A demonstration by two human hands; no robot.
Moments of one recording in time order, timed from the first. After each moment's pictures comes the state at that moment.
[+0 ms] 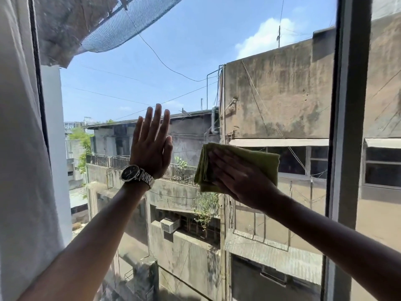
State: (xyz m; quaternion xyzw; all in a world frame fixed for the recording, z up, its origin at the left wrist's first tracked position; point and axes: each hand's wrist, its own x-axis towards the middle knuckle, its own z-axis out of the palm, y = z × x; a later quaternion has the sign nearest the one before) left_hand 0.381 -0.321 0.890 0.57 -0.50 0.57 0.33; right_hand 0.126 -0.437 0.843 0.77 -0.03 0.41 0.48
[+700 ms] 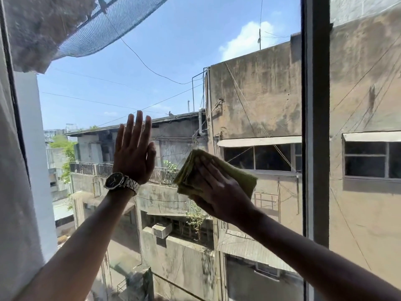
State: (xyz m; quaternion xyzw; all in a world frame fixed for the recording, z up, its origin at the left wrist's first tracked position) left_hand 0.378 -0.317 0.890 0.58 -0.49 0.57 0.33; right_hand 0.135 -0.411 0.813 0.83 -0.12 0.43 0.34
